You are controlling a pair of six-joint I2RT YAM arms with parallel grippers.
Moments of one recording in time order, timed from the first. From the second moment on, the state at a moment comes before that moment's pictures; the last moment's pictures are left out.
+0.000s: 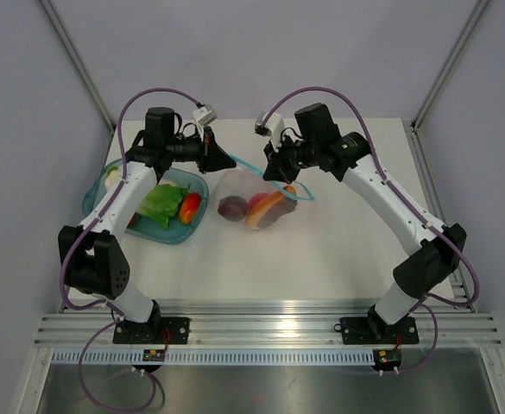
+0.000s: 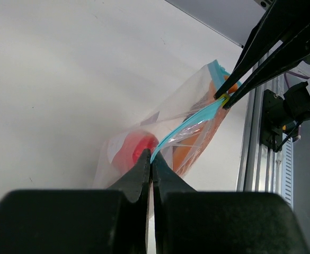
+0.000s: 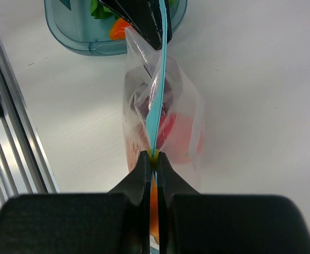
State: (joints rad) left arm -0.21 1.58 1.41 -0.35 1.05 0.10; right arm 0.58 1.65 1.75 -0.79 -0.48 -0.32
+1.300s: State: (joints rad) left arm -0.25 1.62 1.45 -0.31 1.04 0.04; right arm 0.58 1.56 1.69 -0.85 -0.43 -0.21
